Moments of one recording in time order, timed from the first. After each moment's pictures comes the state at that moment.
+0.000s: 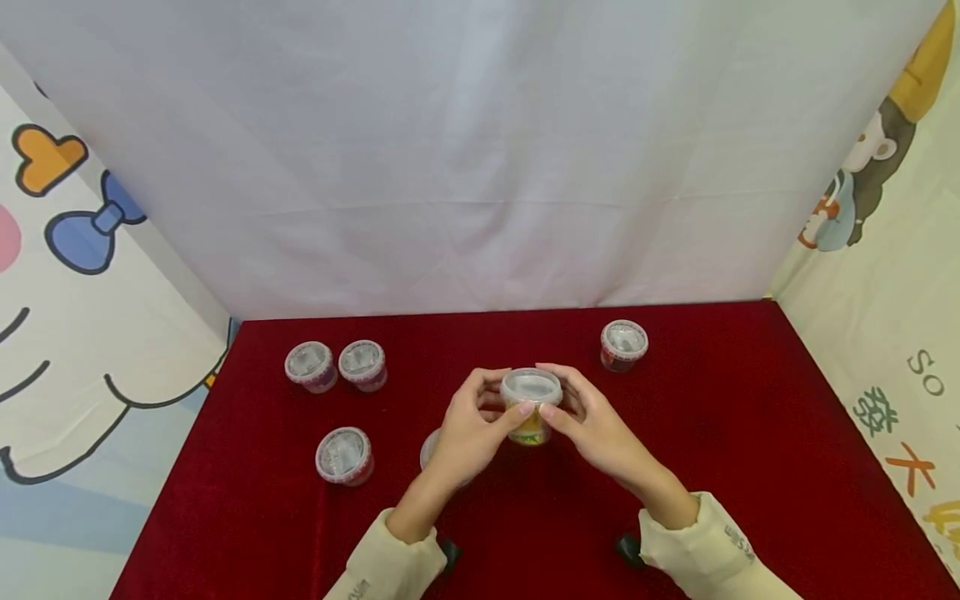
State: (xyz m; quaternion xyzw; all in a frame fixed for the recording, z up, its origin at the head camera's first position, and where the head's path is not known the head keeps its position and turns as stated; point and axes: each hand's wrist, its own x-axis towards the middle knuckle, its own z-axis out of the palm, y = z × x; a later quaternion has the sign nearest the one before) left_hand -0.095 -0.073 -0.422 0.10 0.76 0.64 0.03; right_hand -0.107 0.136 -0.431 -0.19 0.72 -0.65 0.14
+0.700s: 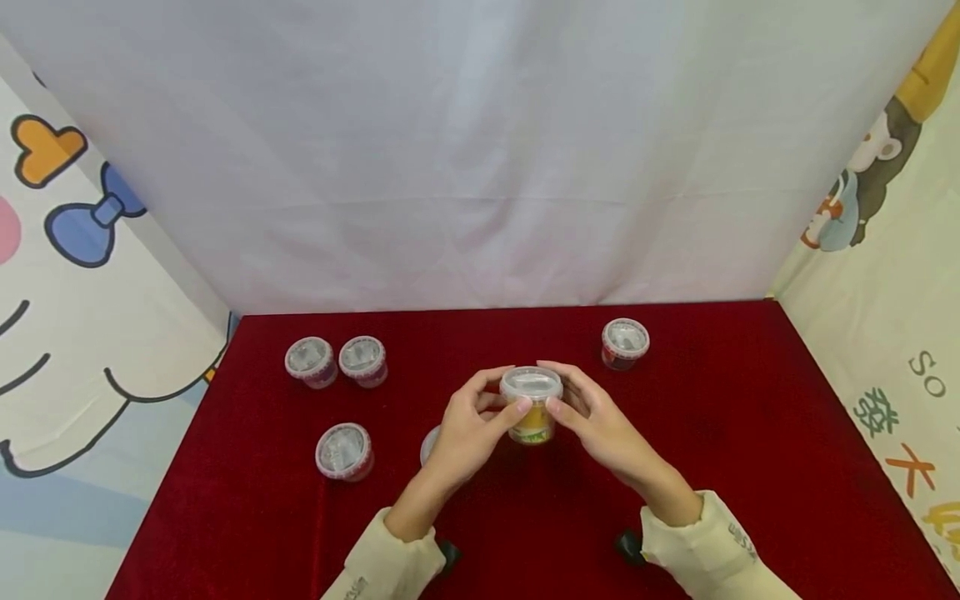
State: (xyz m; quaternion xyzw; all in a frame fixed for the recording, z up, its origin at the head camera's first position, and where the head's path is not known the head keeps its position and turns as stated) left_hand -0.093 -0.074 -0.423 0.09 0.73 0.68 0.07; right_hand -0.107 0.139 -0.429 -0.19 0.72 -0.66 0.15
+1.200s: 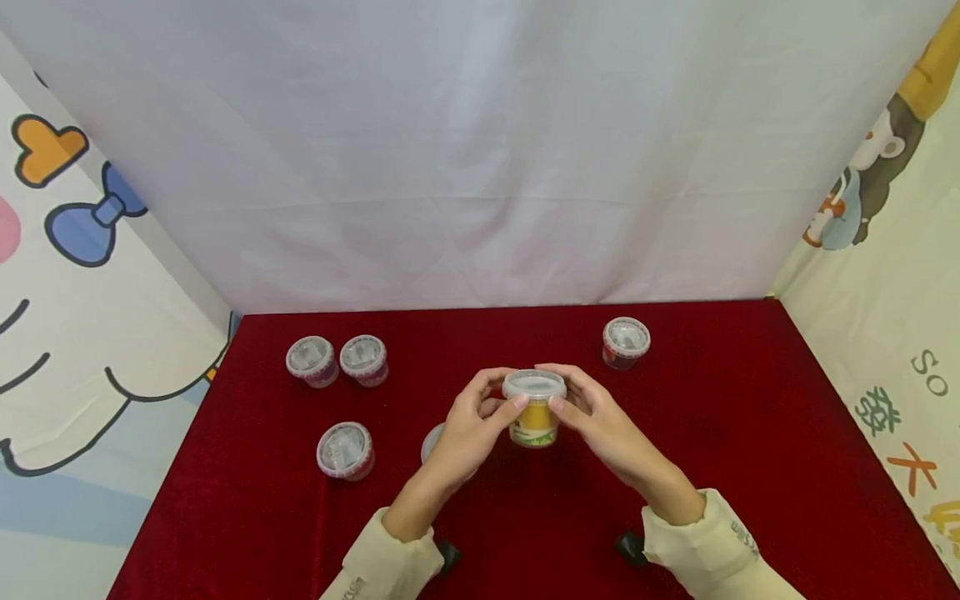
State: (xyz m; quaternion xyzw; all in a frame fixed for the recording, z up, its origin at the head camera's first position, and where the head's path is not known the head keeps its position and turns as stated) left_hand -0.092 -0.075 -0.422 0.09 0.71 0.69 0.10; right_hand -0.106 0.139 -0.426 -0.17 0.71 -0.66 0.16
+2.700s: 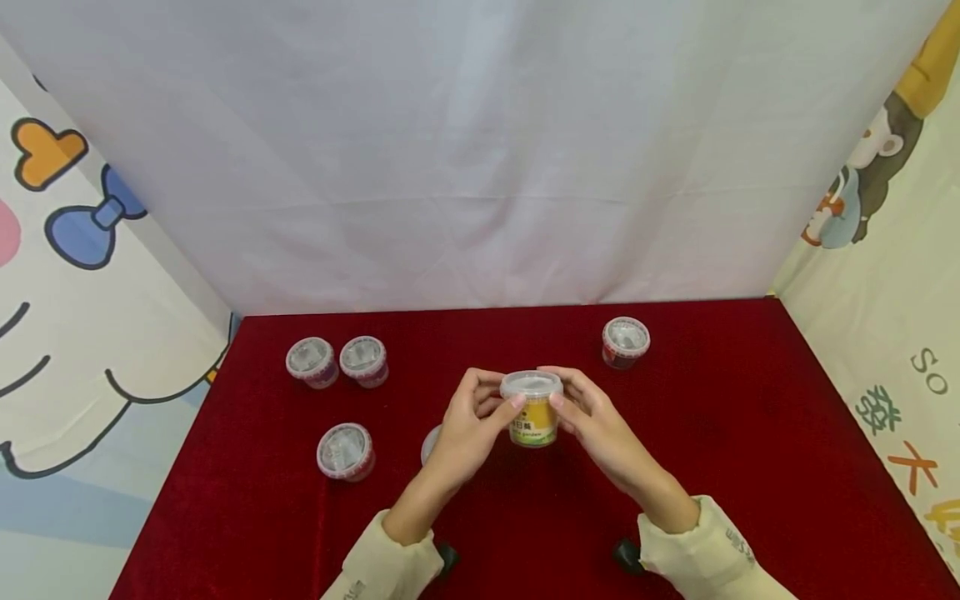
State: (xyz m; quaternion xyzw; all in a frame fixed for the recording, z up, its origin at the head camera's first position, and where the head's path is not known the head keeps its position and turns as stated) left_hand -0.090 -0.075 -0.423 0.07 0.72 0.69 0.08; right_hand -0.099 0.132 -0.427 -0.13 0.70 -0.68 0.16
